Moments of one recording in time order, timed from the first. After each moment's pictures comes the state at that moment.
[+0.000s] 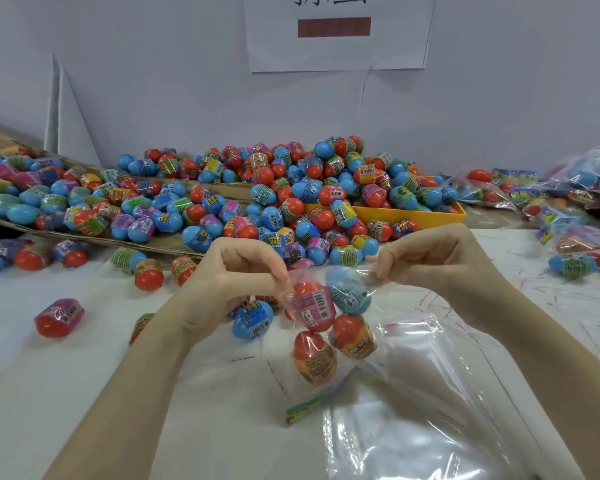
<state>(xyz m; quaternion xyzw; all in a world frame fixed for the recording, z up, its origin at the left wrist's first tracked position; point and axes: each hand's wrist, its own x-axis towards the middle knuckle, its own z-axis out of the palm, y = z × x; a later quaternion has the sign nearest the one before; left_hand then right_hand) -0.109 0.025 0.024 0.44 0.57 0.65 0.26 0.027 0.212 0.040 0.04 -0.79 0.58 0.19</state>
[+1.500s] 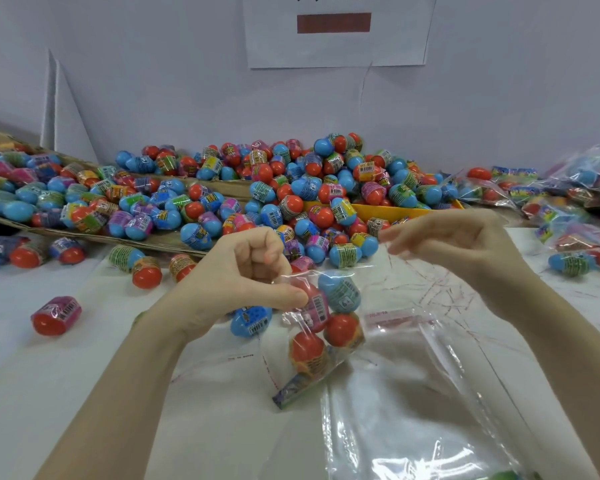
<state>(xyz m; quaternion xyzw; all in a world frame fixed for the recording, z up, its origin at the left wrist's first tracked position) -0.107 0.026 0.029 0.43 0.62 0.60 0.28 0.033 0.223 0.049 -0.06 -0.84 0.48 0.24</state>
